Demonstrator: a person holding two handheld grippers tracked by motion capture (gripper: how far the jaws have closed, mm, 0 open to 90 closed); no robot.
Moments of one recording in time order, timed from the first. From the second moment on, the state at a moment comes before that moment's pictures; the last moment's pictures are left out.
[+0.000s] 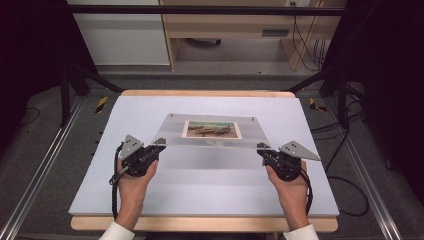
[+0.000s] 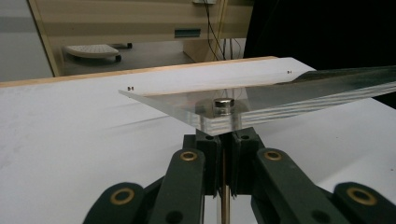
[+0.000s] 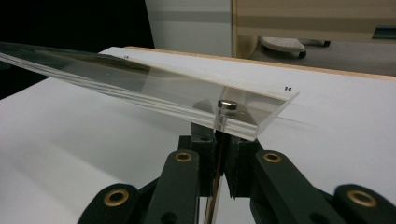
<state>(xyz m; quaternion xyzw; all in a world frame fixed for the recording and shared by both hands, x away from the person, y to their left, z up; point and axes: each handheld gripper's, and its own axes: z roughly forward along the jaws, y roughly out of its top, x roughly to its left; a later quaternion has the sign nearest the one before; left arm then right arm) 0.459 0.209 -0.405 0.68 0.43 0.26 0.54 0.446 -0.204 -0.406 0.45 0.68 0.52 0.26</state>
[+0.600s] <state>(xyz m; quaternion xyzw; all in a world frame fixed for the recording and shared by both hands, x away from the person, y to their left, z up) 0.464 0.196 -0.421 0.67 0.43 0.26 0.54 0.453 -0.214 -0.413 0.46 0.68 0.51 0.26</state>
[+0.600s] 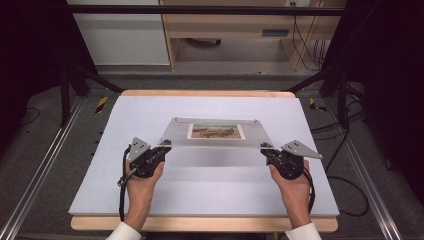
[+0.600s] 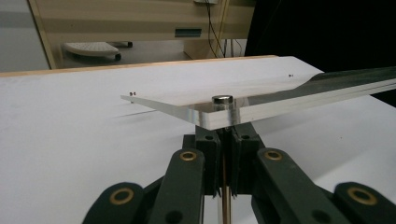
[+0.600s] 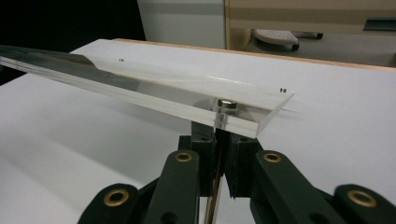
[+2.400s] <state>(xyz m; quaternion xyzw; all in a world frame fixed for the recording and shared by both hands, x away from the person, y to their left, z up) 0.464 0.206 -0.444 0.68 0.44 0.26 0.53 0.454 -0.203 -0.427 0.46 0.70 0.49 0.25</state>
